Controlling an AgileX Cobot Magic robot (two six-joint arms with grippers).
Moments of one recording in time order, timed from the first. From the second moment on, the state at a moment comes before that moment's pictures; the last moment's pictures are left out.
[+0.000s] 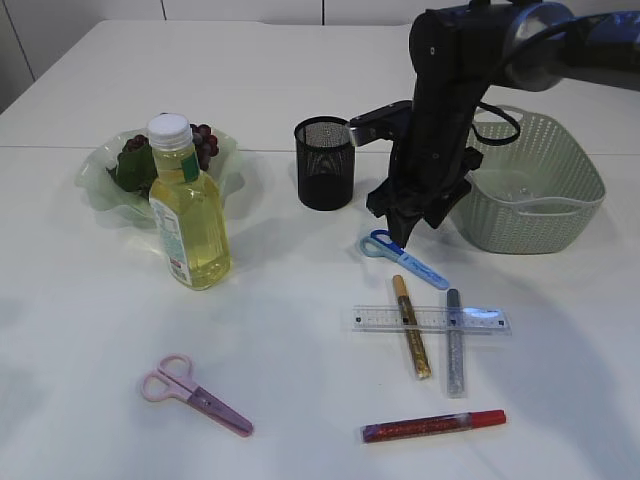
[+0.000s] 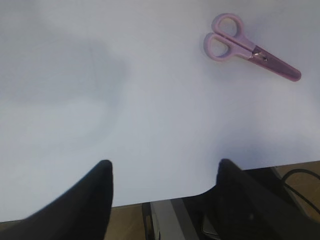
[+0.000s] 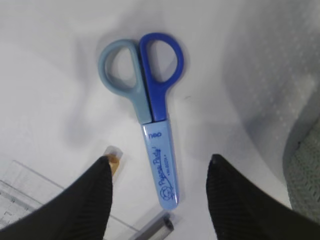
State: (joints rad) left arm -0.23 1.11 -0.81 -0.08 1.07 -0.16; right arm 0.34 2.30 -1.96 0.00 1.21 -0.24
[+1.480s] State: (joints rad) left arm -0.23 1.11 -0.81 -0.09 1.08 -0.16; right arm 0.34 2.40 -1.96 0.03 1.12 -0.35
